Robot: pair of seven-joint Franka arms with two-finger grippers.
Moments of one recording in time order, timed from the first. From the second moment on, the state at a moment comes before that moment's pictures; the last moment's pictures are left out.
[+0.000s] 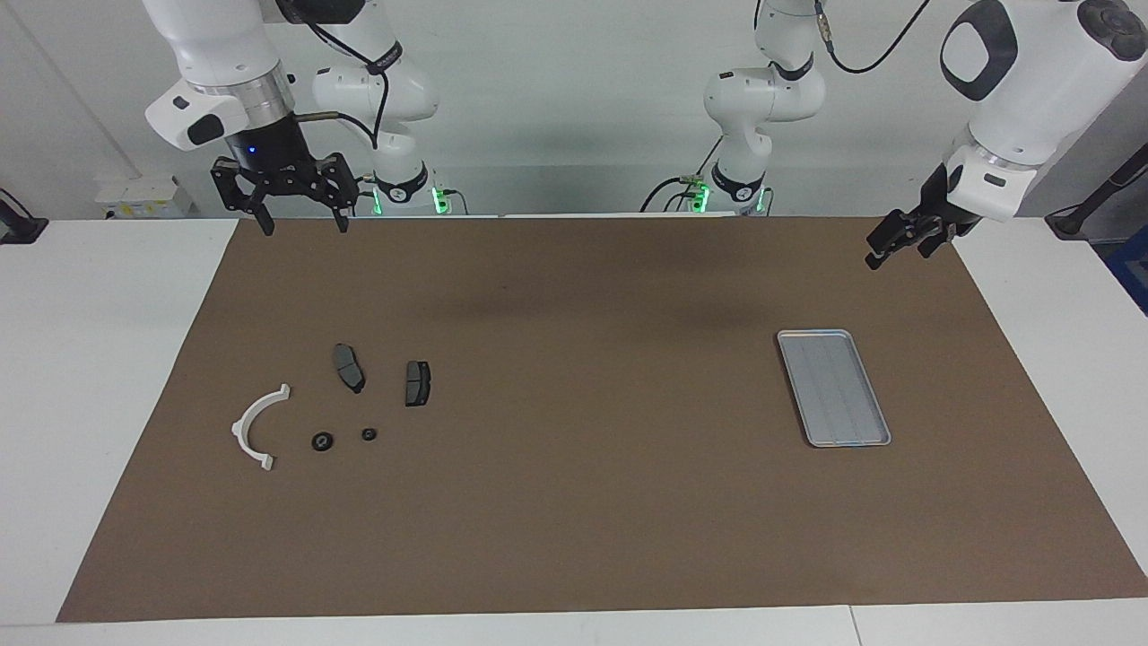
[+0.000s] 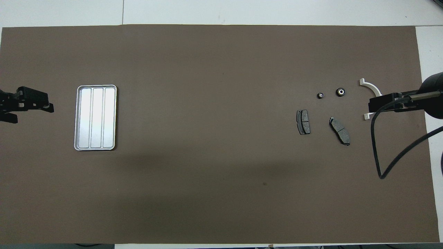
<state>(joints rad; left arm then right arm) -0.03 0.00 0.05 -1.65 -0.06 1.59 -0.17 -0.02 -0.08 0.10 -1.61 -0.01 1.59 0.04</state>
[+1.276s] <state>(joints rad) -0.03 0.00 0.05 -1.65 -0.06 1.59 -0.17 0.03 -0.08 -0.06 -1.62 -0.01 1.57 0.05</state>
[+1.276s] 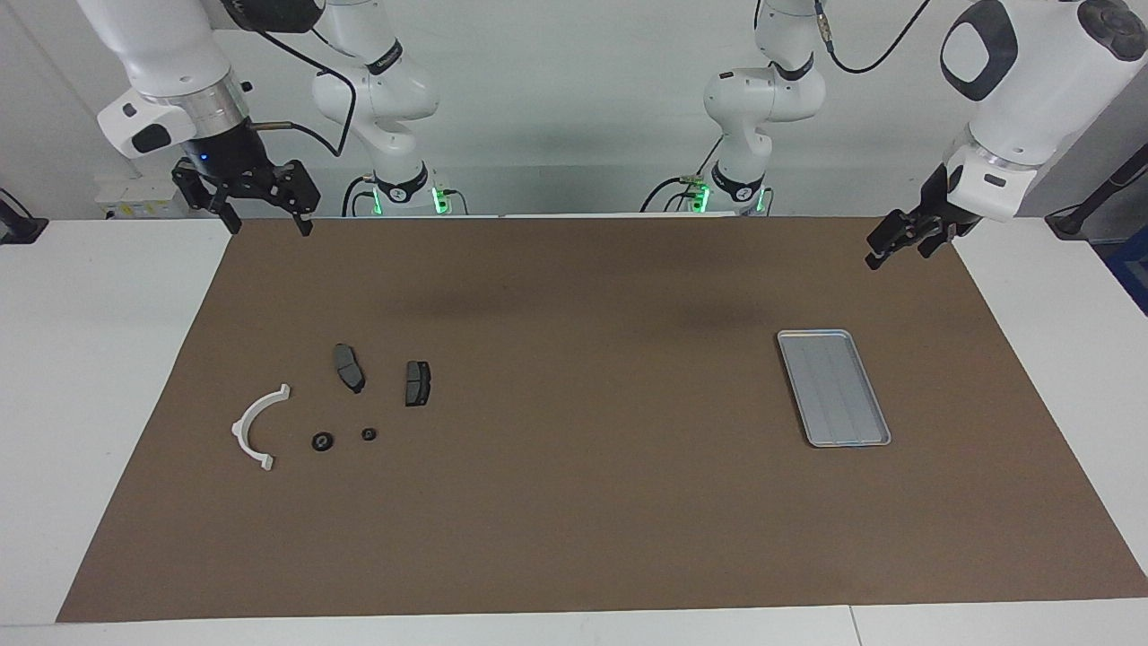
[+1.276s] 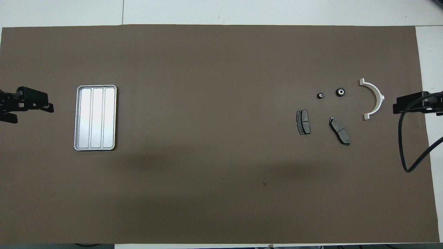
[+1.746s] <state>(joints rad) -0.03 0.00 0.05 -1.65 -0.06 1.59 -0.17 0.03 -0.08 -0.06 -1.62 -0.01 1.57 0.05</state>
